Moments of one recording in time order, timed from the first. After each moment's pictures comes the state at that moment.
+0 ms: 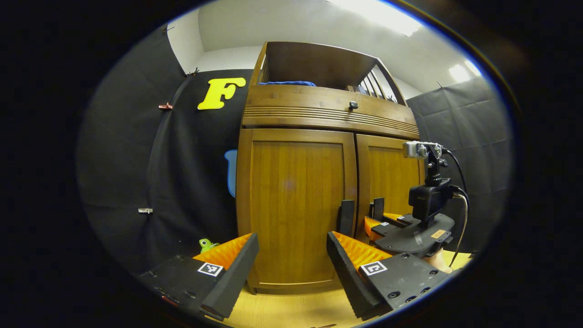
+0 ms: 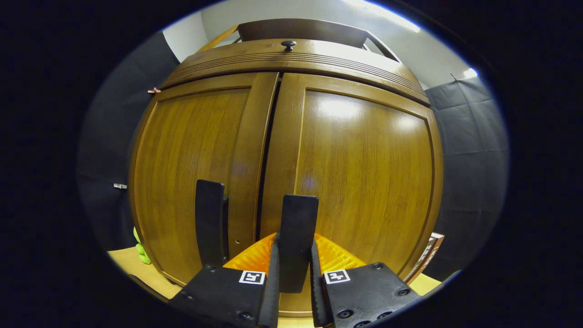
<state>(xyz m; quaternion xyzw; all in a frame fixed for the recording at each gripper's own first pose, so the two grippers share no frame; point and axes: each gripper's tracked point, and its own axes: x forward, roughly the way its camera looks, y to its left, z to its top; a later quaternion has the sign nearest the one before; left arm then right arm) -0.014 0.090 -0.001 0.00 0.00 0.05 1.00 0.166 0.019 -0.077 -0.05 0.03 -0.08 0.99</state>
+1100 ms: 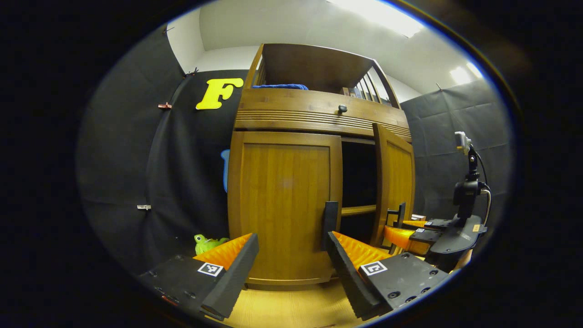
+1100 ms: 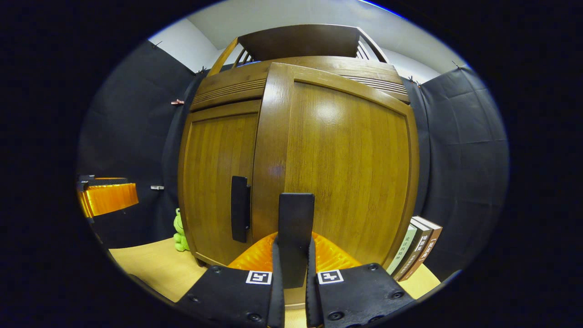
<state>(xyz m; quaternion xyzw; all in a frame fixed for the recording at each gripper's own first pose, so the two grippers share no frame) -0.030 0.049 0.003 -0.01 0.00 0.04 1.00 0.047 0.005 -0.055 -0.01 0.06 0.01 1.00</state>
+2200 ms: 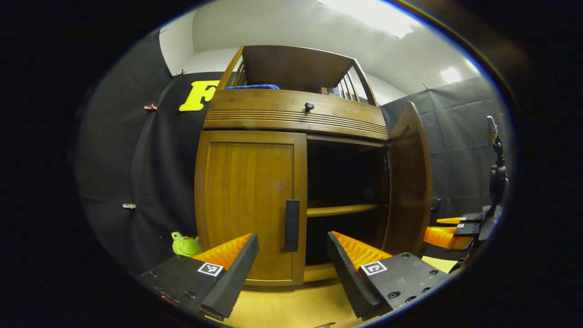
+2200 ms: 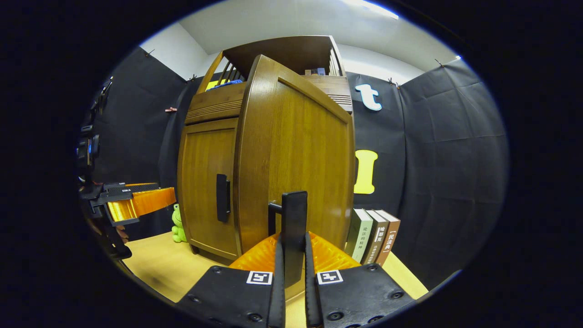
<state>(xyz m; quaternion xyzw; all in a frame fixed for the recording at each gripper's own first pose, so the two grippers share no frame) -0.017 -0.025 -0.005 -0.01 -0.02 0.00 1.00 -0.056 -0.084 -0.036 -0.01 0.06 -0.03 1.00</state>
